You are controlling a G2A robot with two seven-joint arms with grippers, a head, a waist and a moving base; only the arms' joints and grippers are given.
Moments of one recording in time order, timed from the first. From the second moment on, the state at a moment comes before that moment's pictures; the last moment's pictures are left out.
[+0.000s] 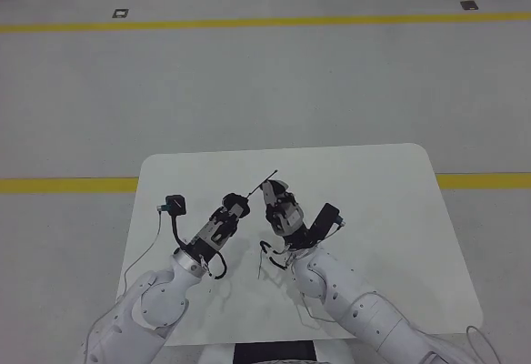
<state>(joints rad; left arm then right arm) 1.67 -1.05 -1.13 -1.87 0.32 -0.33 0.07 -1.24 -1.38 0.71 -1.23 -1.01 -0.34 -1.02</state>
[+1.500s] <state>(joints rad) 1.67 -1.07 -1.14 -1.86 0.33 -0.34 0.06 -1.22 -1.38 0.68 -1.20 -0.99 -0.34 -0.99</state>
